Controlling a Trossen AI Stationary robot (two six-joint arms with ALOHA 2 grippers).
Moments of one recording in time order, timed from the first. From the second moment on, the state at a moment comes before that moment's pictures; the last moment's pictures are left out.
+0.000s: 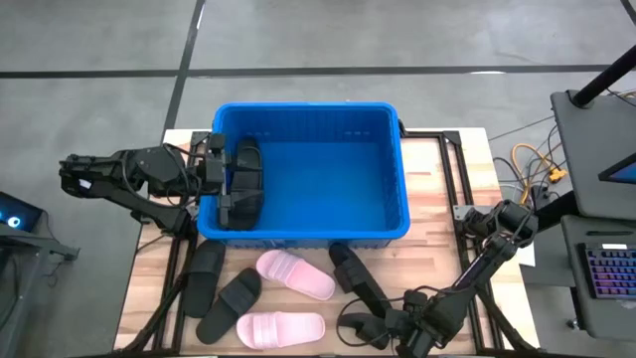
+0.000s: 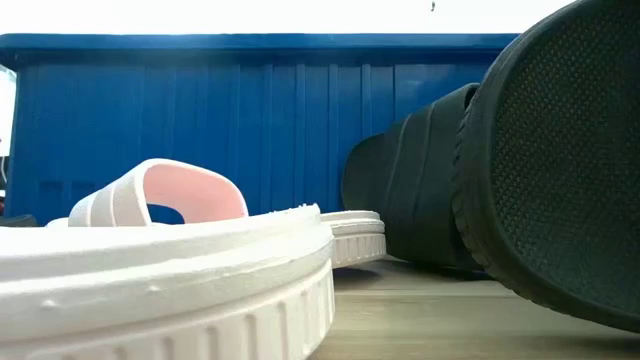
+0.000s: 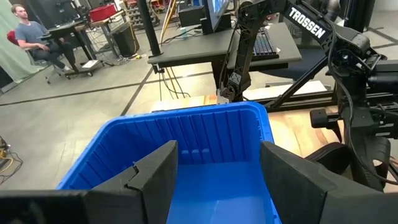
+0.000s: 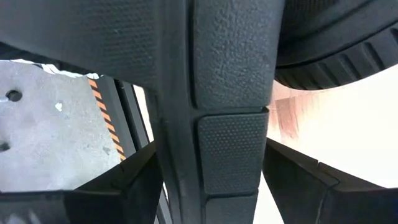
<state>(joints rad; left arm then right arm) -0.22 0.97 1.38 -0.64 -0.38 0.09 0.90 1.87 1.30 -0.75 -0.02 1.13</state>
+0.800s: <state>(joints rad) -0.22 0.99 1.38 -0.64 -0.38 0.09 0.90 1.87 1.30 -0.74 -0.03 1.14</state>
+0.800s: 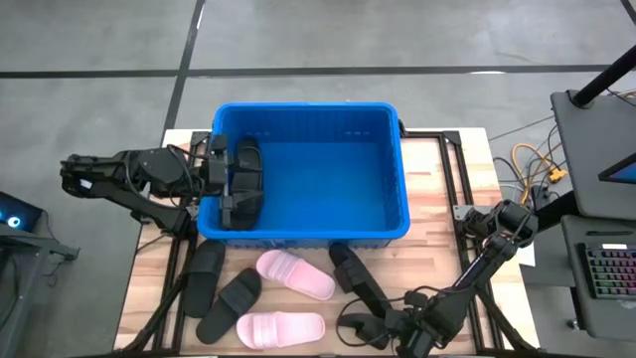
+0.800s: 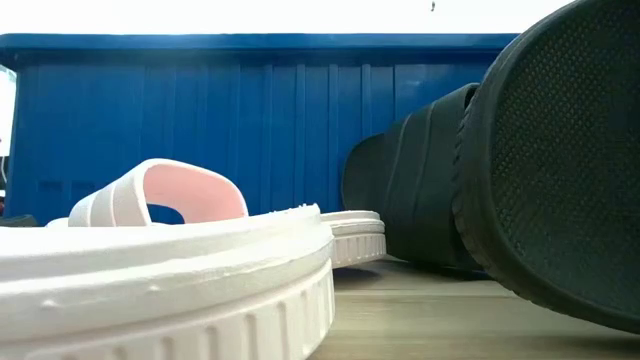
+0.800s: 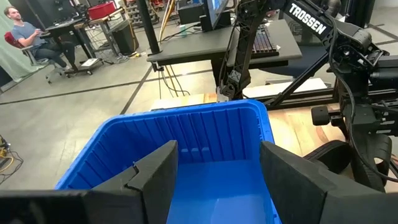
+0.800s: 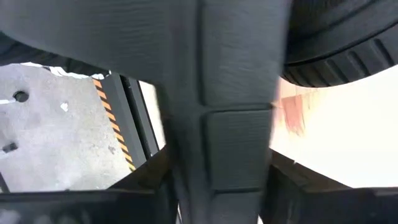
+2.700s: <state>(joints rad) -0.22 0.94 1.41 -0.64 -0.61 0.15 0.52 1.79 1.95 -1.06 0.26 0.65</state>
